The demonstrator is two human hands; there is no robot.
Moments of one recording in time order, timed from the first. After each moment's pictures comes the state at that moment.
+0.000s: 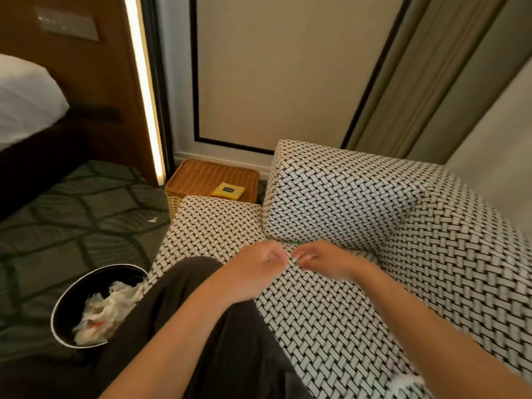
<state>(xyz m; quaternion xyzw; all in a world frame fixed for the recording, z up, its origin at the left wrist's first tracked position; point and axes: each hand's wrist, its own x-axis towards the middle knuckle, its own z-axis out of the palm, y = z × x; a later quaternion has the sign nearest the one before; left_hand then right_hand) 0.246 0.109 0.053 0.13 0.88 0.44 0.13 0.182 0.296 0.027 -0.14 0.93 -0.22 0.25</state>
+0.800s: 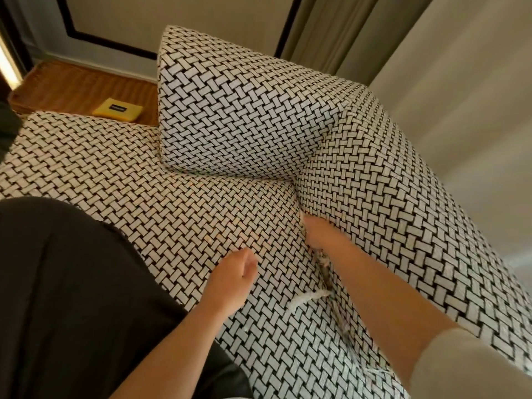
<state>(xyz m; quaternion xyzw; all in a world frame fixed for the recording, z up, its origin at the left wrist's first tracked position) 0.279 0.280 -0.108 0.13 0.88 0.44 0.11 0.196 0.488 -0.074 0.18 0.94 -0.02 0.28</state>
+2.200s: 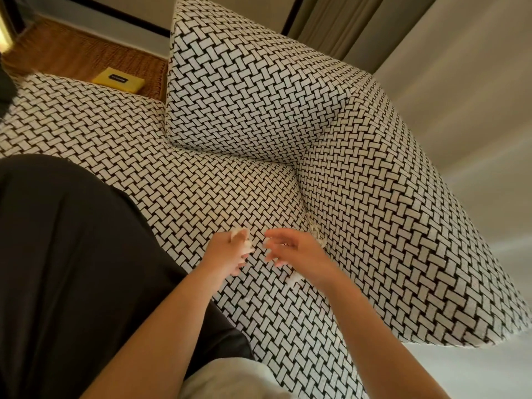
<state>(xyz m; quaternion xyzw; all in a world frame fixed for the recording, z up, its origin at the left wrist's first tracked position) 0.280 0.265 -0.087 -0.15 0.66 0.68 0.29 0.306 0.412 -0.037 0.11 0.86 -0.45 0.21</state>
